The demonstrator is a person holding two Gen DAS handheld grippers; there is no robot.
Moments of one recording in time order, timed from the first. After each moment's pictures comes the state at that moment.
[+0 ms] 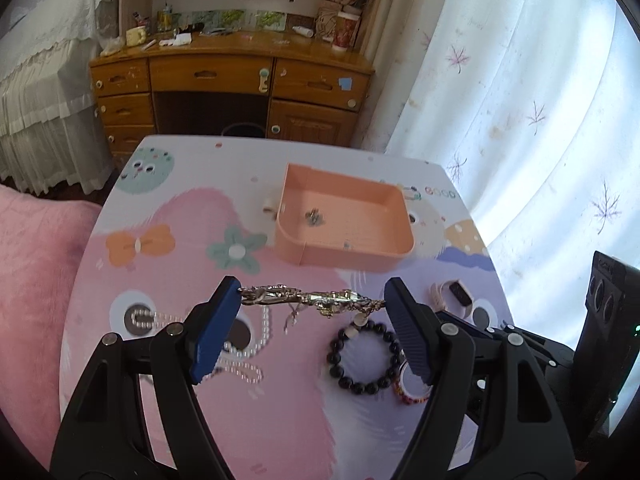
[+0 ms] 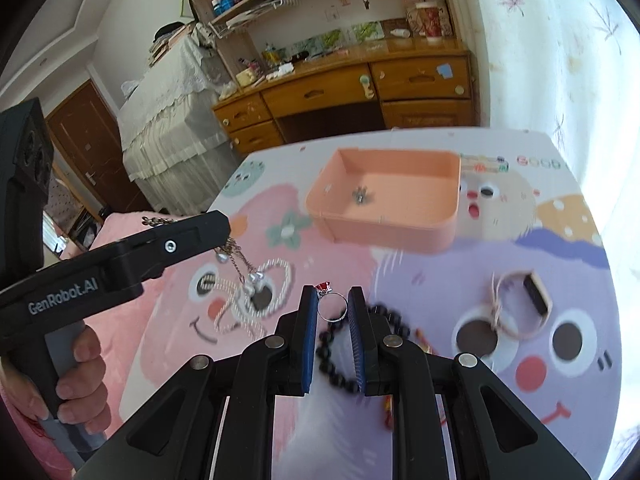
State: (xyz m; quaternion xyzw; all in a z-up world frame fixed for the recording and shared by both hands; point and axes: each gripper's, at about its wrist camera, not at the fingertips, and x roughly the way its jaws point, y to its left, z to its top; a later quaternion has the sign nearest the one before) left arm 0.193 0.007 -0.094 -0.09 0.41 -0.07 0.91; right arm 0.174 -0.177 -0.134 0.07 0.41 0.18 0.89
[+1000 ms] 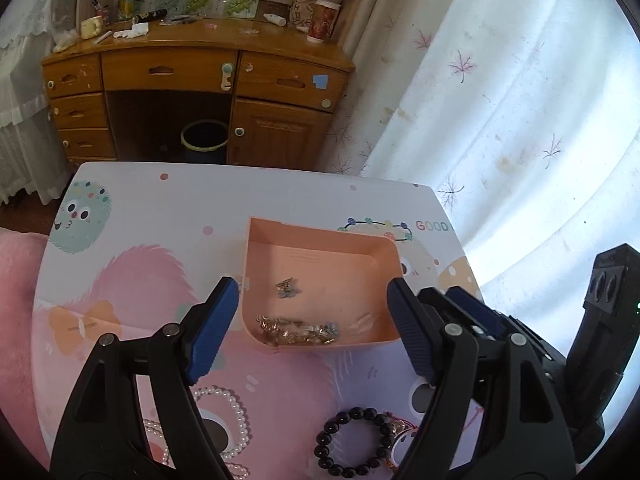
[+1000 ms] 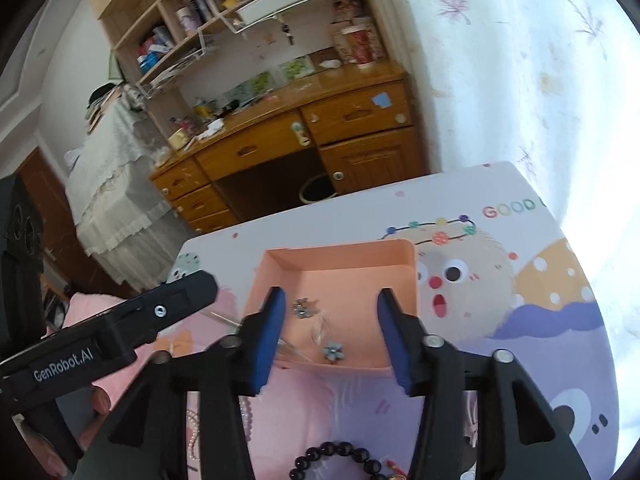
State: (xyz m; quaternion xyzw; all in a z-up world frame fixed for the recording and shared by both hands) left arm 0.333 0.003 -0.111 -0.10 0.43 -0.14 0.89; right arm 0.300 -0.203 -0.121 0.15 0.37 0.07 0.91
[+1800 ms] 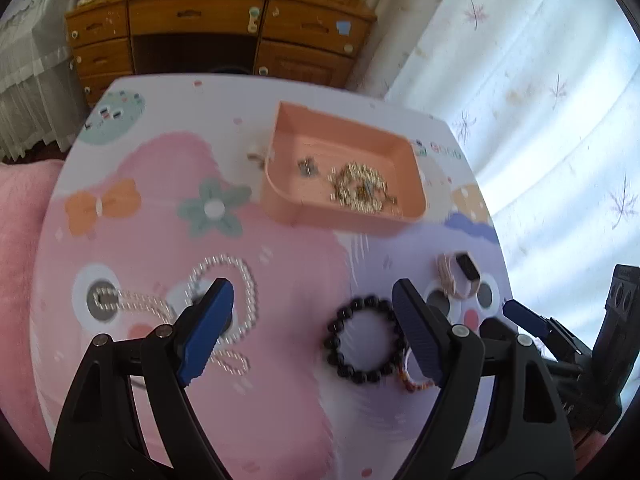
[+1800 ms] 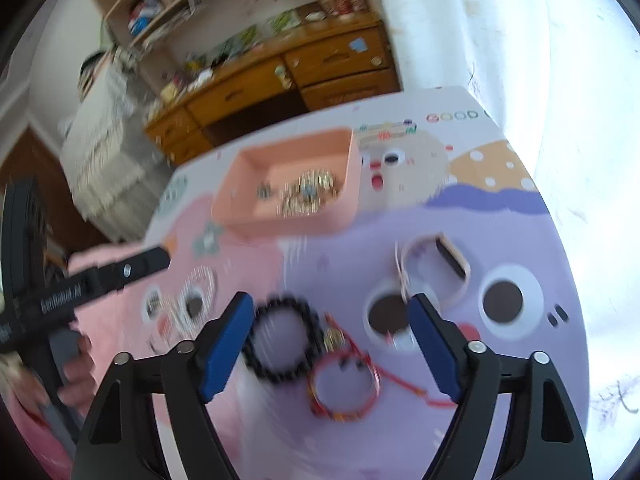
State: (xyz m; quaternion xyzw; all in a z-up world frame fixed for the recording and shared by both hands) left arm 0.231 0.007 -0.159 -0.11 0.51 -0.11 0.85; right arm 0.167 -0.252 -0.172 0.09 0.47 0.08 0.87
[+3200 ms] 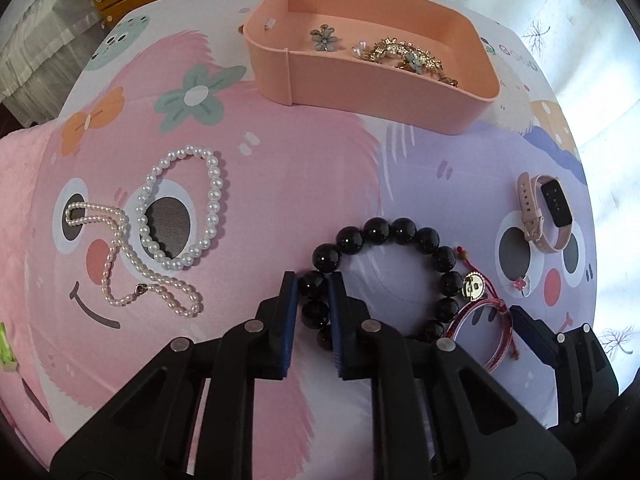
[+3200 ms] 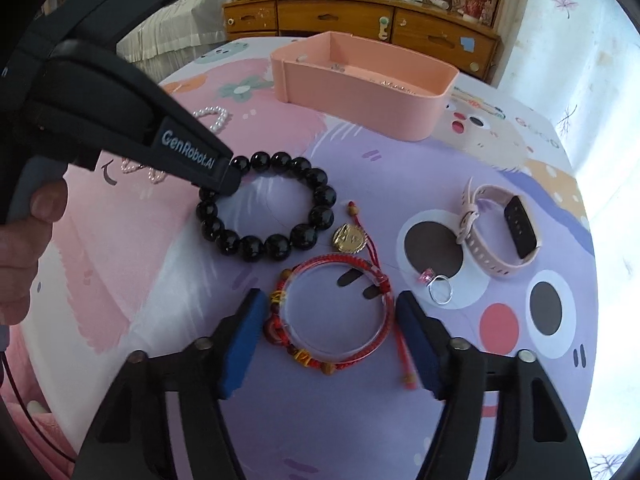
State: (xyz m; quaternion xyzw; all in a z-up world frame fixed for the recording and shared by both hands) left arm 0.235 -0.069 -0.252 -0.04 0.61 0.01 0.79; right arm 0.149 -0.204 -0.265 -0.13 0.47 0.18 0.85
